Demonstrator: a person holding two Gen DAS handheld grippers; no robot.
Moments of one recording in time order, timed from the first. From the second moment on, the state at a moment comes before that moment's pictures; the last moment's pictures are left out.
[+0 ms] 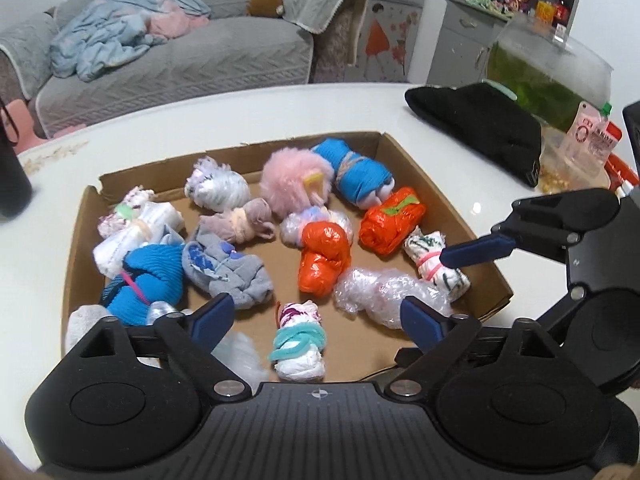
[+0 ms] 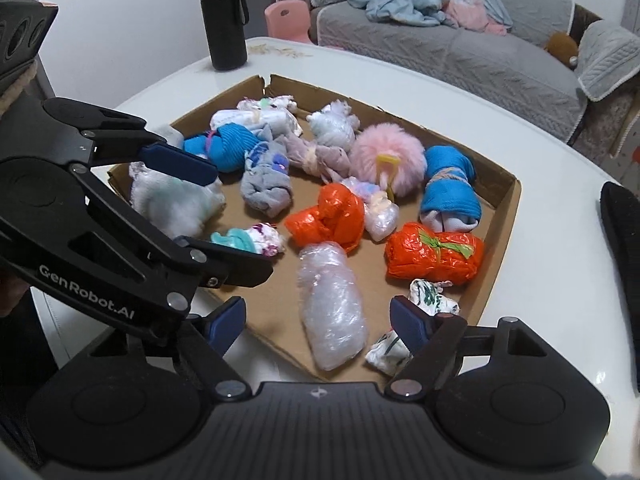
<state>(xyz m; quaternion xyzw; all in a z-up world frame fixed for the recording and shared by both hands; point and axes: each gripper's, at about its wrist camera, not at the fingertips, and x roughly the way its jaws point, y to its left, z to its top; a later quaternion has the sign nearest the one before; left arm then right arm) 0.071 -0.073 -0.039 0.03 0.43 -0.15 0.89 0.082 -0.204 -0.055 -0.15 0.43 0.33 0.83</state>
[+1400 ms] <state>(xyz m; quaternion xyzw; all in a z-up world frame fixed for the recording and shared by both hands) 0.033 -0.019 -0.032 0.00 0.37 0.00 0.93 0.049 -0.191 -0.050 -0.02 0.40 0.25 0.88</state>
